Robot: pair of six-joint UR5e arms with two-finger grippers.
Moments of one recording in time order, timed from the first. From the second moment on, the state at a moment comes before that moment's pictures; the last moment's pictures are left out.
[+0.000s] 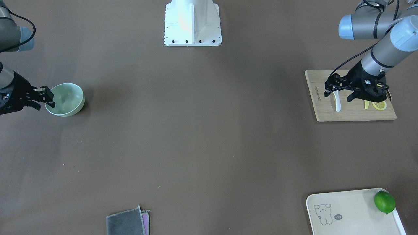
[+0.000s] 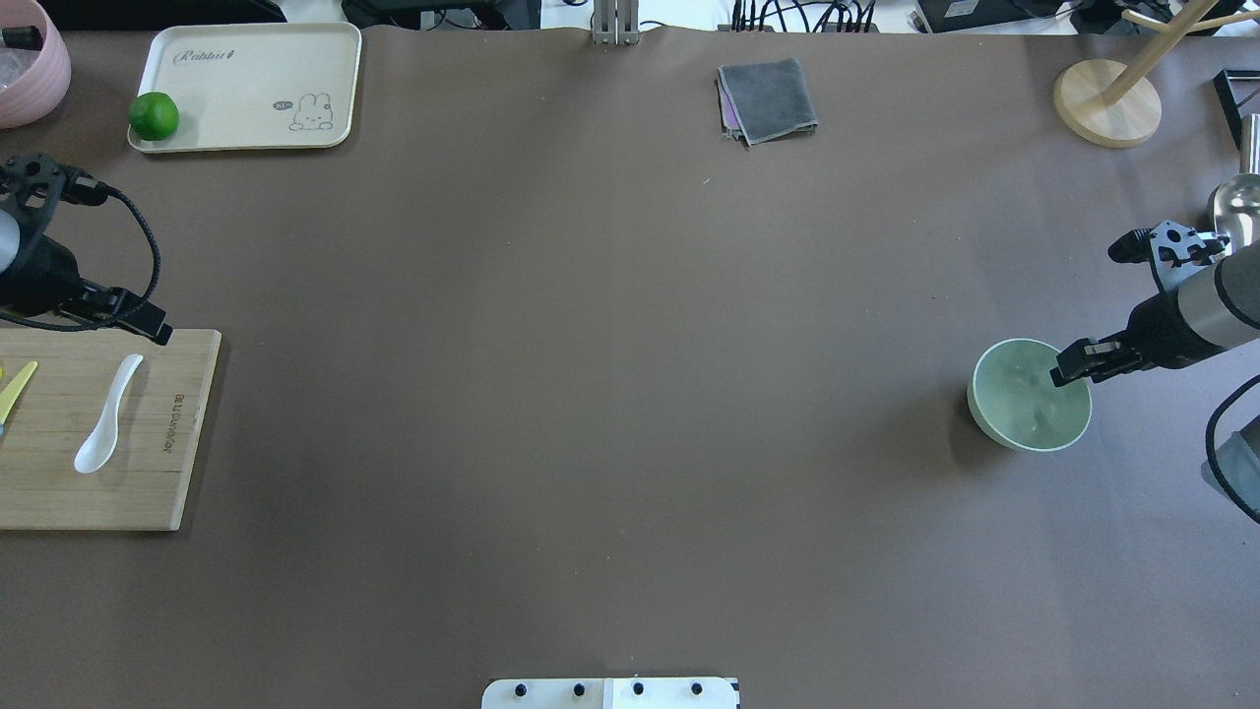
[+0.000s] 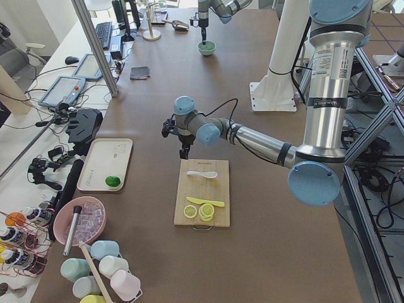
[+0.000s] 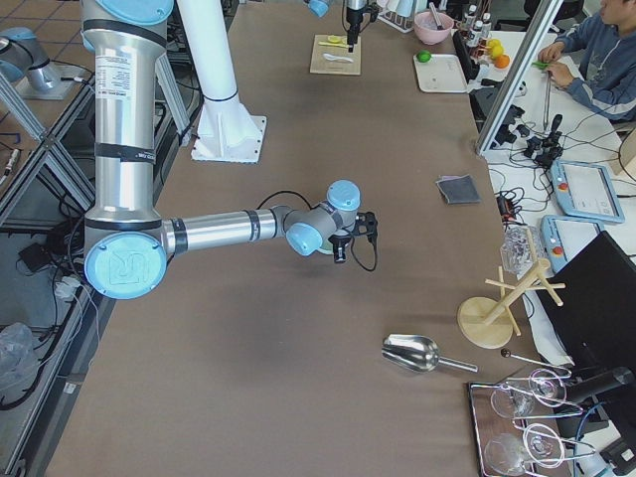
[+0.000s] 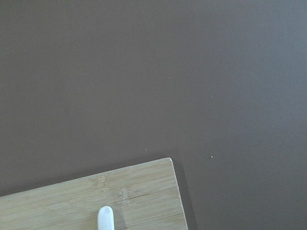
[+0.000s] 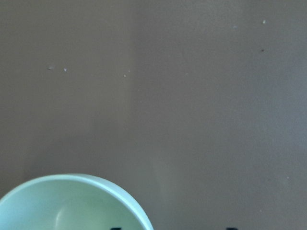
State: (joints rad) left arm -0.99 -1.61 -1.82 -1.87 -2.23 -0.57; right arm 0.95 -1.62 1.69 -1.02 2.26 0.72
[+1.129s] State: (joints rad) left arm -0.92 -1.56 -1.66 -2.02 -2.14 -0.57; right arm 0.83 -1.32 1.78 -1.10 2.25 1.13
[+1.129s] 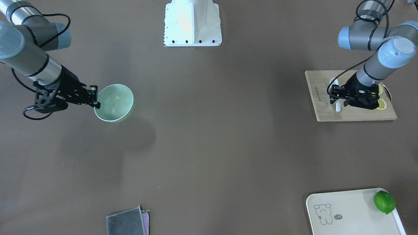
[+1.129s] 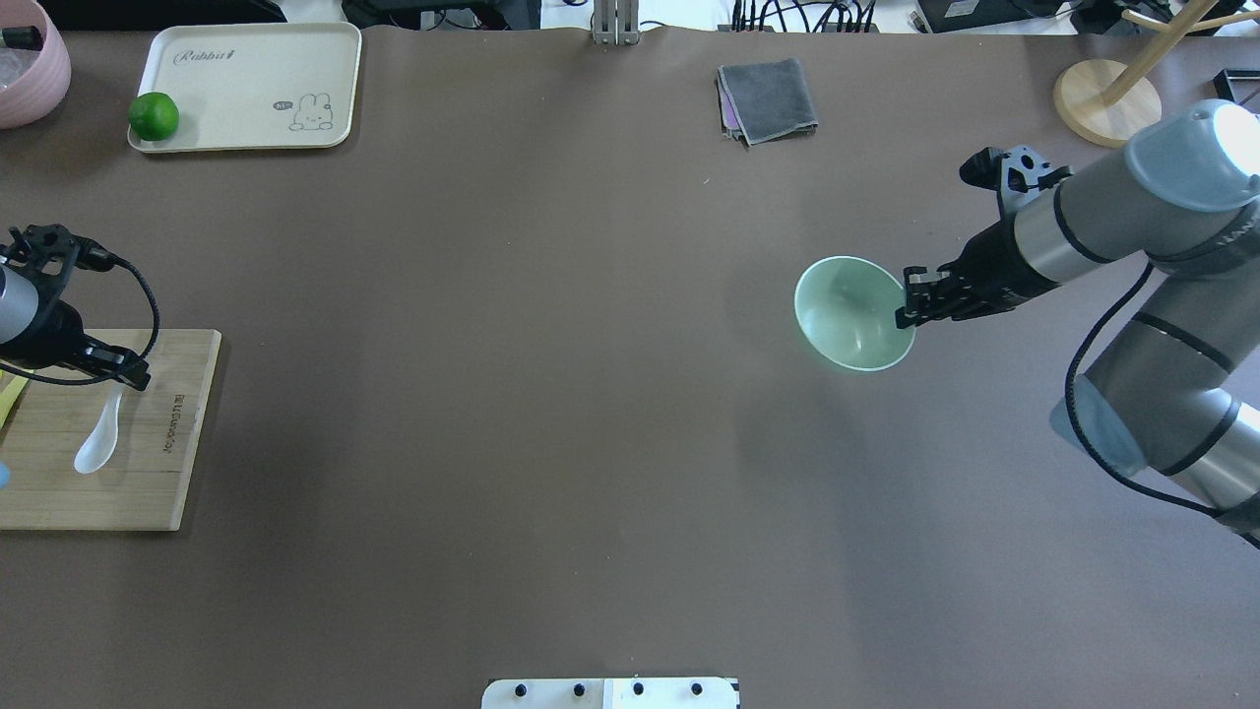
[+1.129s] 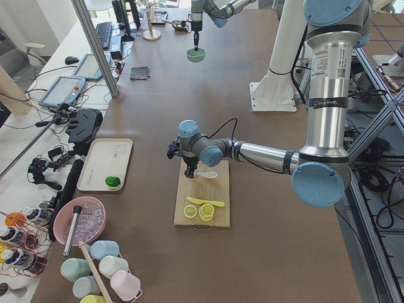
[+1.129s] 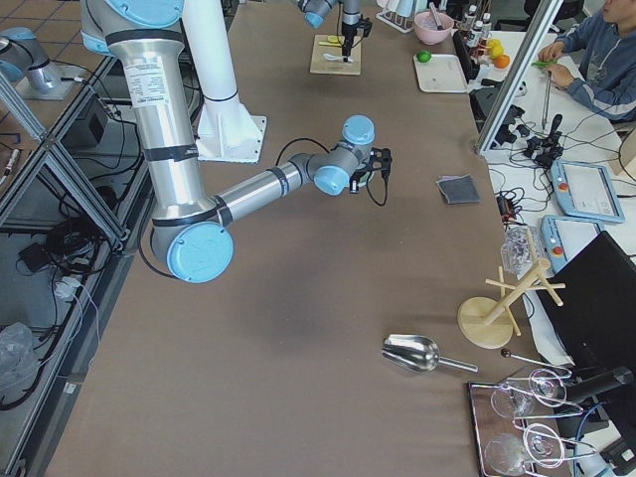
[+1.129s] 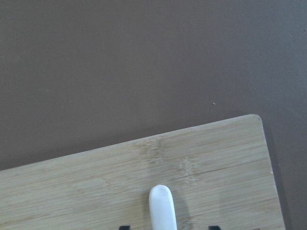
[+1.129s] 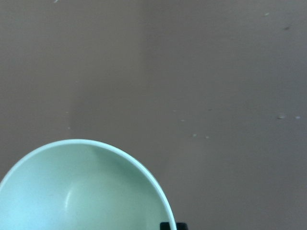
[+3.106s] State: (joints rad) left arm -0.60 -2.23 -1.65 -1.87 -2.07 -1.23; right arm 0.71 -1.21 1.83 -1.20 2.12 1.33
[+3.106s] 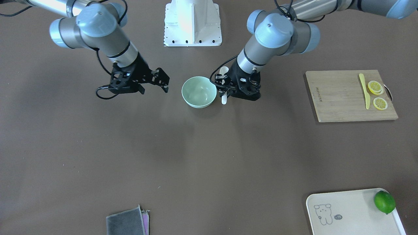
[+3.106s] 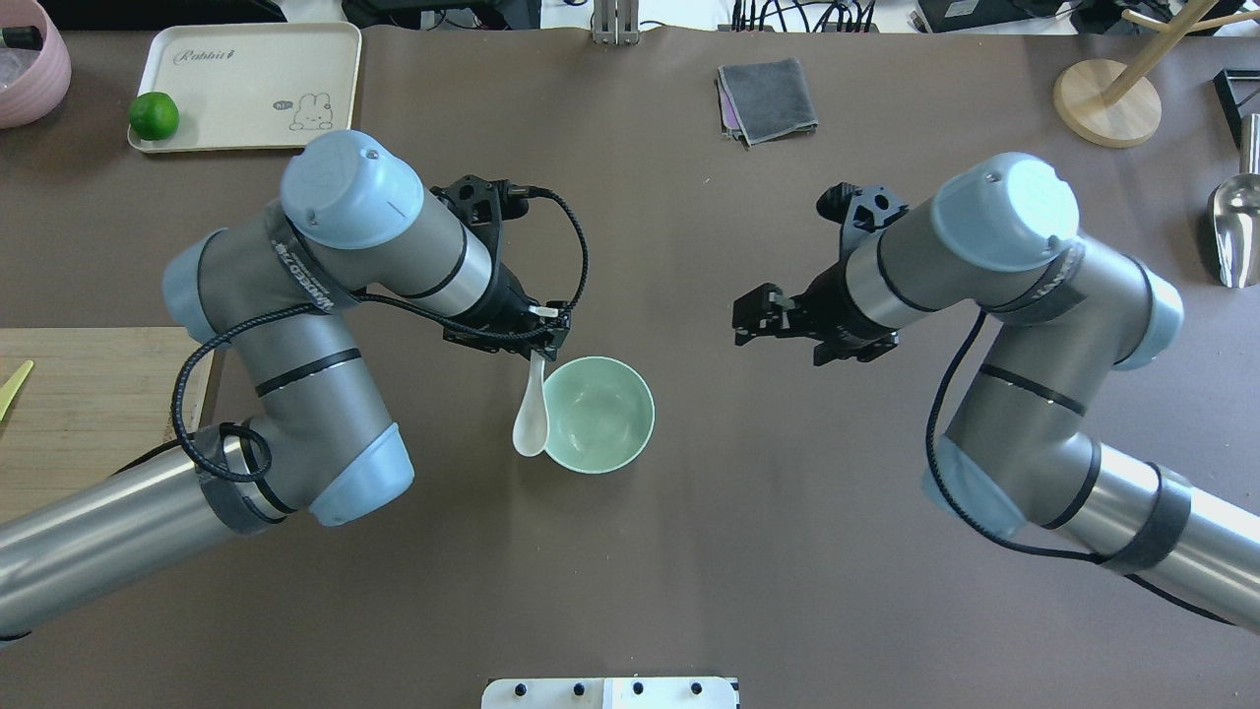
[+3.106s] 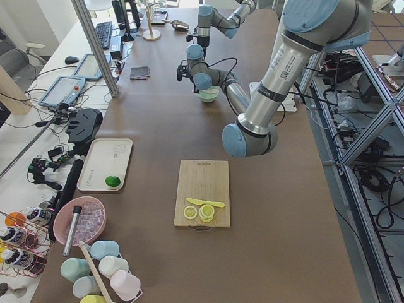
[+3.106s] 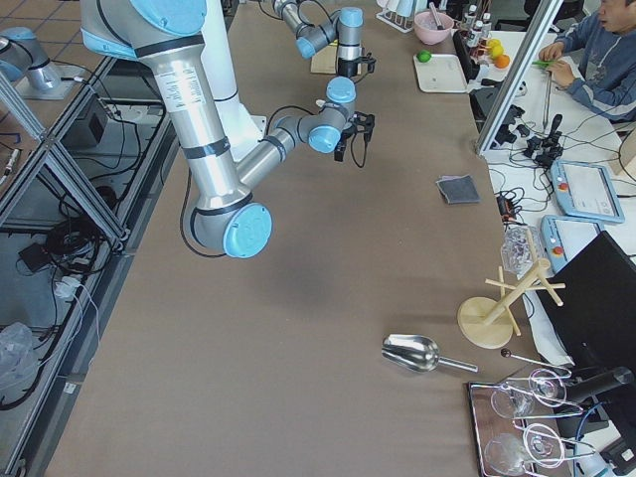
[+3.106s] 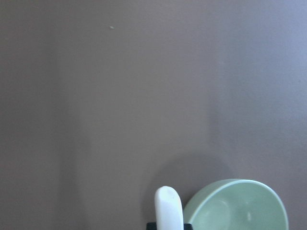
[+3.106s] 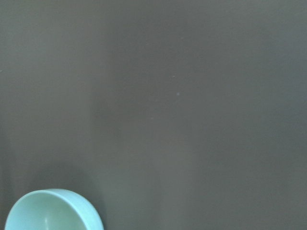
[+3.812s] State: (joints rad) left arm -0.56 -2.26 -1.65 -1.87 -1.96 -1.26; right arm 0.95 -1.41 1.83 -1.20 2.28 1.03
